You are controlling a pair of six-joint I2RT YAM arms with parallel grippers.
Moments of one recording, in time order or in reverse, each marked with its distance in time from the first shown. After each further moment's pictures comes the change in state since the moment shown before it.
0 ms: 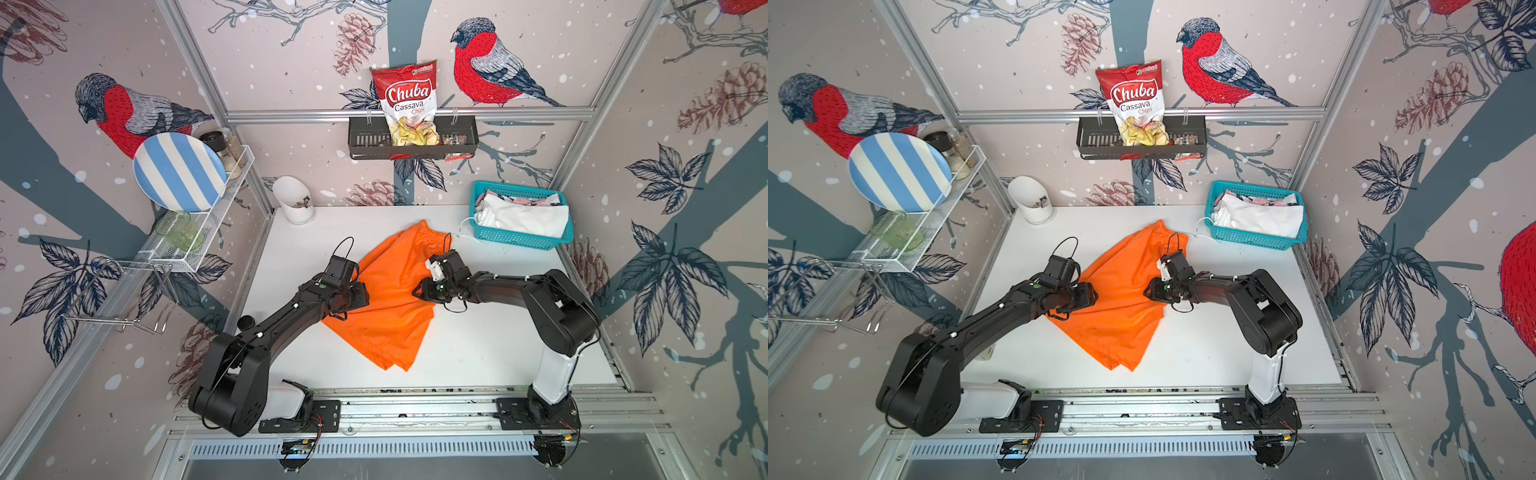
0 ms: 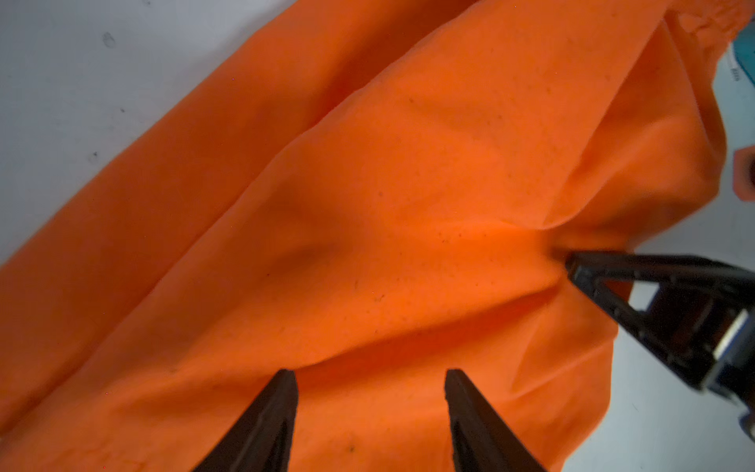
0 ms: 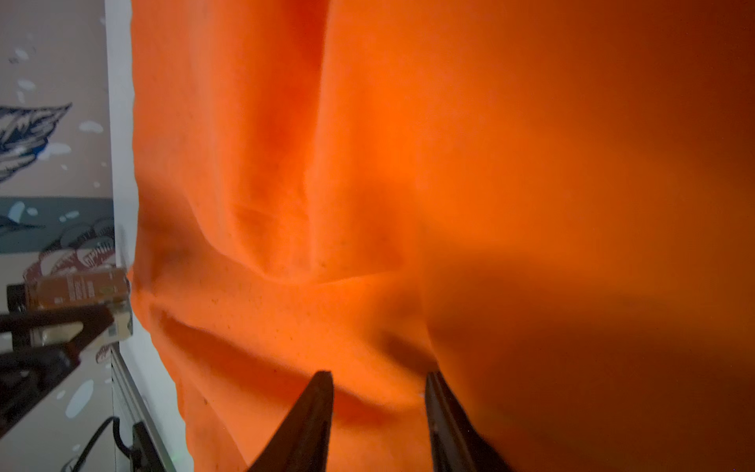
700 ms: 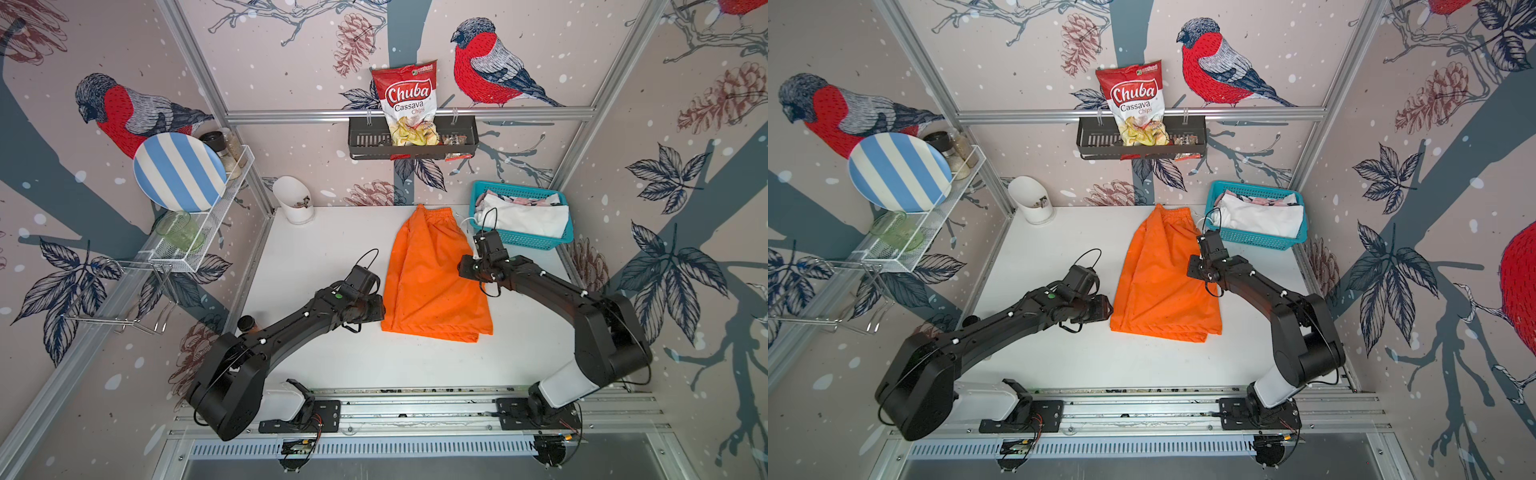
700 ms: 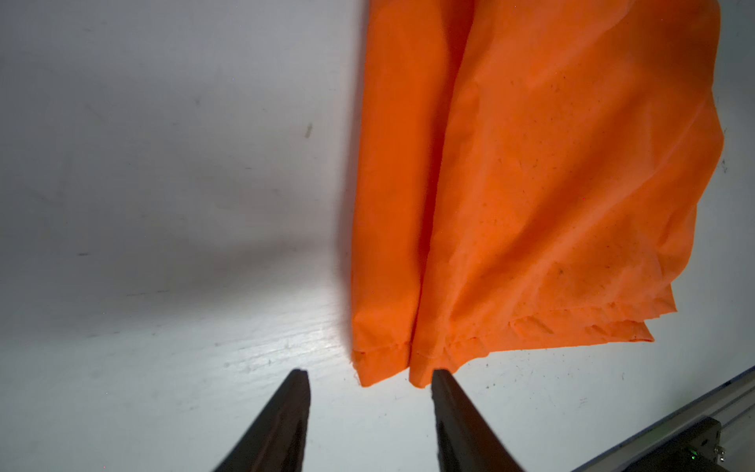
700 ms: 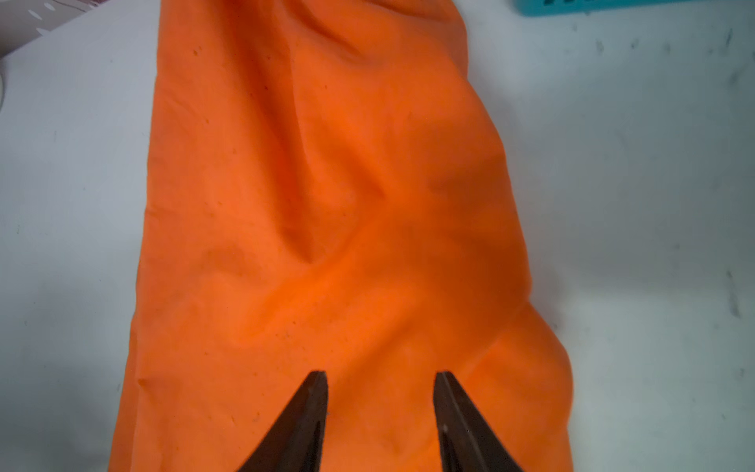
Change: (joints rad) left arm -0.249 0.026 0.014 -0.030 -0.028 -0.082; right arm -0.159 -0.336 -0.005 -0.331 0.389 -0.114
